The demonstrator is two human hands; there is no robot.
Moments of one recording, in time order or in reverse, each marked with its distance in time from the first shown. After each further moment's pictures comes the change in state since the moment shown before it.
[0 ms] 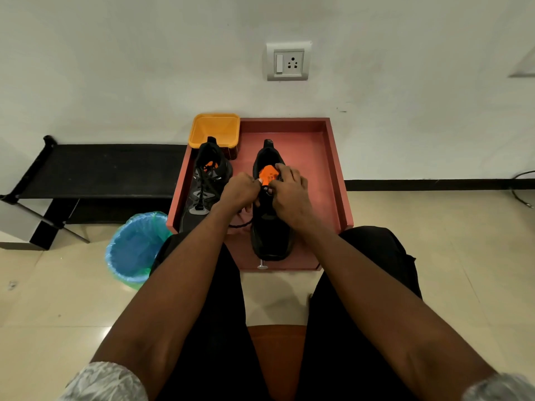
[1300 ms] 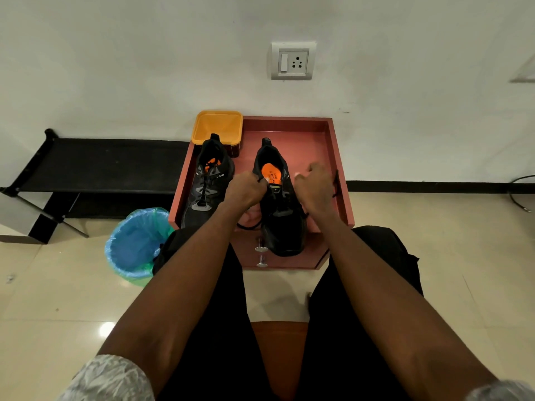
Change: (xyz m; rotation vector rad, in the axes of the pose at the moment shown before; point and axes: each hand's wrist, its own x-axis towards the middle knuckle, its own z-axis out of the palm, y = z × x) left_hand -0.005 0.003 0.006 0.069 0.079 0.010; right_hand 0.009 0.013 -0.029 0.355 0.147 0.582
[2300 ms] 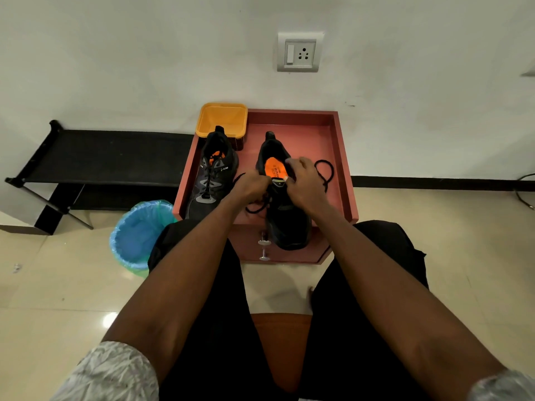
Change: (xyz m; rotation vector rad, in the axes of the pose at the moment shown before) left_hand -0.003 -0.001 0.001 -0.369 -0.201 -0.148; right_hand -0.012 0.000 0.010 -0.063 -0.184 -0.346
